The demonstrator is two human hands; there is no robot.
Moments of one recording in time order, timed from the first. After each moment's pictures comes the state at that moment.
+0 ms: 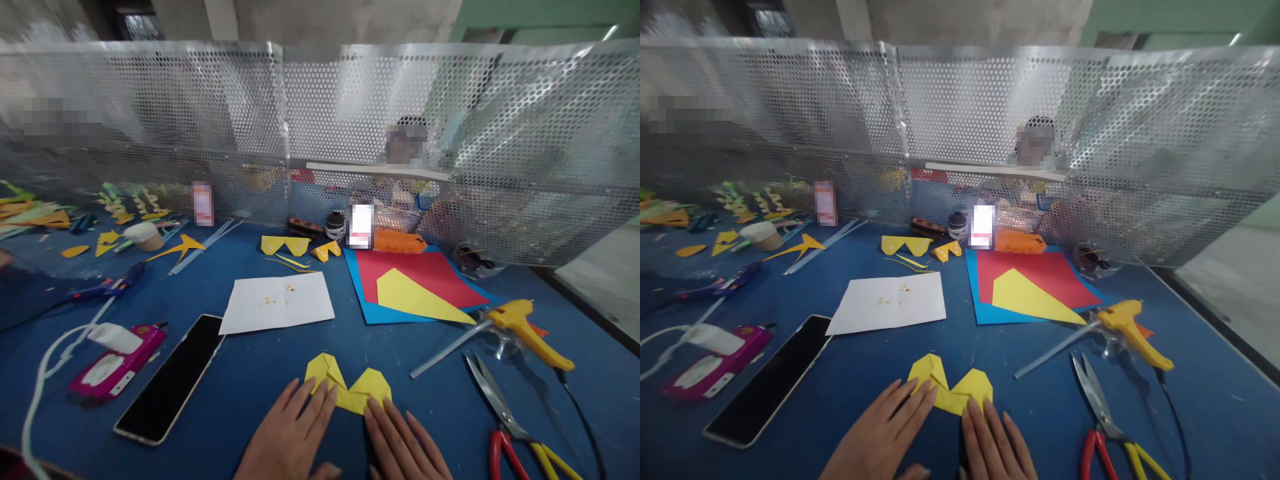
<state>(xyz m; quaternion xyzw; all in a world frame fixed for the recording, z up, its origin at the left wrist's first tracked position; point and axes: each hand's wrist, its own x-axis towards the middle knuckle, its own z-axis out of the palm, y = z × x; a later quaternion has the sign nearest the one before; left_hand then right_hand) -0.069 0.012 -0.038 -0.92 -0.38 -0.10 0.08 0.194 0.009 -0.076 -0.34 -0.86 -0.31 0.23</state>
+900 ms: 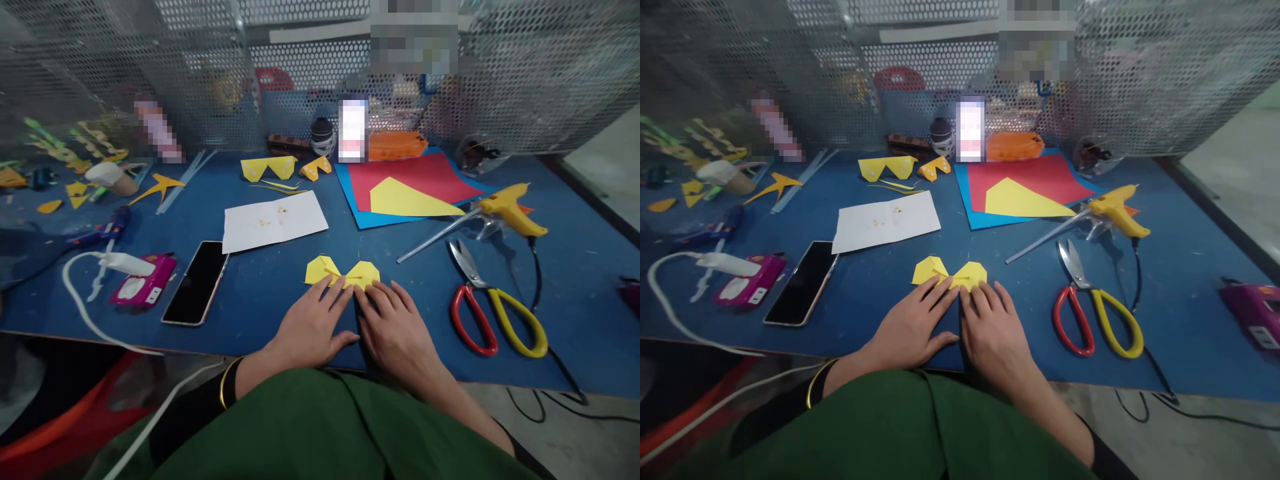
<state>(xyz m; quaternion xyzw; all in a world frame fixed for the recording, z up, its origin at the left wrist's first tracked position) -0.030 0.004 -0.016 -0.92 -0.38 -0.04 -0.07 0.168 -0.021 -0.025 -0.49 -0.85 -0.09 0.16</state>
